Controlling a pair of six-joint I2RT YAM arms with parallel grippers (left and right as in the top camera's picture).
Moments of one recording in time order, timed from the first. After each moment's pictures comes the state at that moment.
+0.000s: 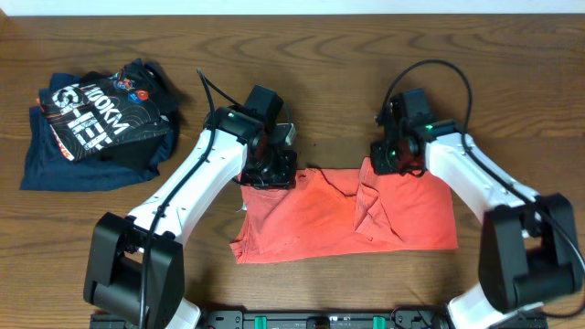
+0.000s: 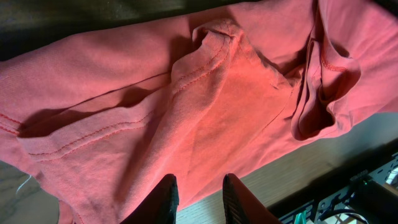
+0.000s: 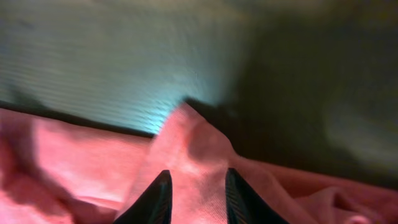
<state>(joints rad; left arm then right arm) -0.43 1.70 1.26 -1.02 0.41 -0.30 0.26 1.76 1.07 -0.64 -0.16 0.18</state>
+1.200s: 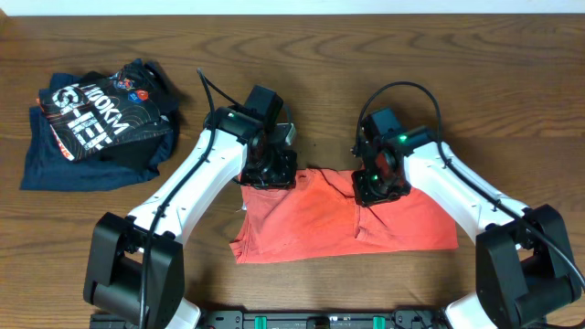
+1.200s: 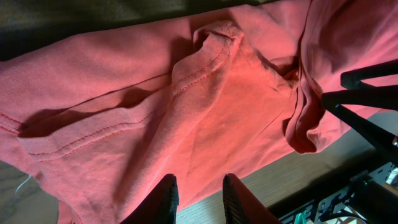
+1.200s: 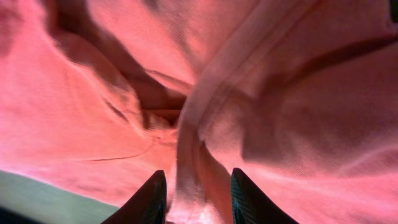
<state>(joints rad) -0.43 1.70 1.26 -1.01 0.41 -0.30 0.42 1.70 1.08 -0.91 -0.20 0.20</state>
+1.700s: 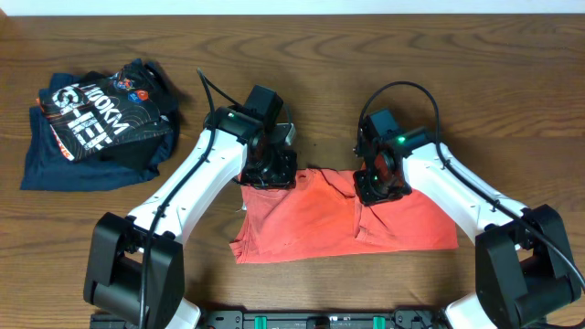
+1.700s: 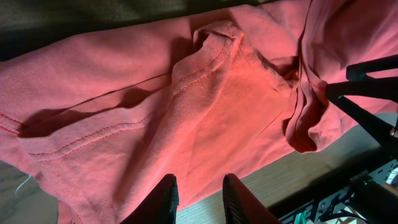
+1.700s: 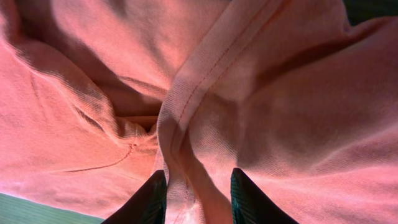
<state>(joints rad) -0.43 1.70 1.26 -1.01 0.41 -0.30 0.42 1.70 1.07 -0.90 -0.14 0.21</state>
